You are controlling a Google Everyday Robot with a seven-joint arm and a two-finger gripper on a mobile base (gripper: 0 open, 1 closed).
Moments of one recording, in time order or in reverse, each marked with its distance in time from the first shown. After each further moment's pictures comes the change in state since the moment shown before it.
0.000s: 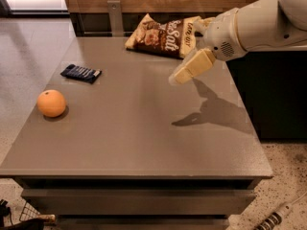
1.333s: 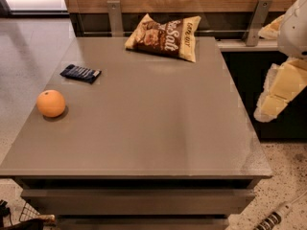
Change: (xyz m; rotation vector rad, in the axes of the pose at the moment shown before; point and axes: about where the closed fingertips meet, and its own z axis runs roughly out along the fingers) arm 0.062 0.059 -0.159 -0.033 0.631 -0.114
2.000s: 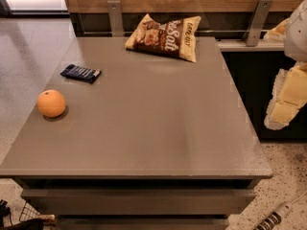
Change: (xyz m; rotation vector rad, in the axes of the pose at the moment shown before) arm 0.013 0.013 -0.008 -0.018 0.067 -0.007
